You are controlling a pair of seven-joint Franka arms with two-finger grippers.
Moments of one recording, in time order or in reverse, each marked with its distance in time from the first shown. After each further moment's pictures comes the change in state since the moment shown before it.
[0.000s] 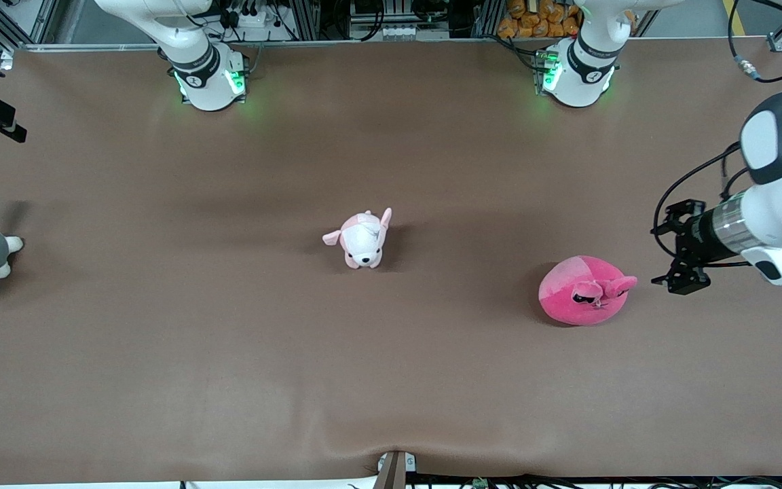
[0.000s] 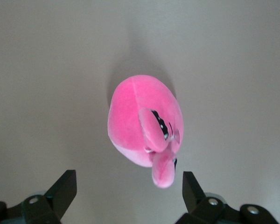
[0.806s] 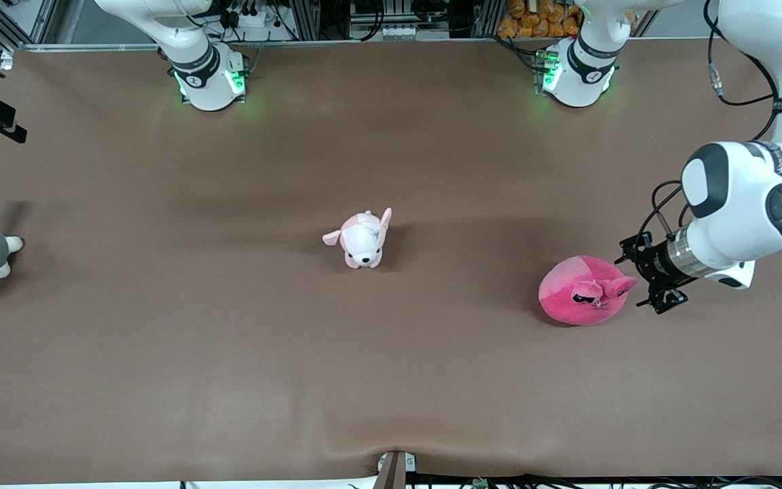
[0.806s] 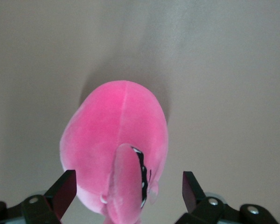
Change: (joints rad) left arm -0.001 0.083 0.000 -0.170 -0.002 0.345 -0.383; right arm 0.000 0.002 0.000 0.000 0.000 0.000 0.000
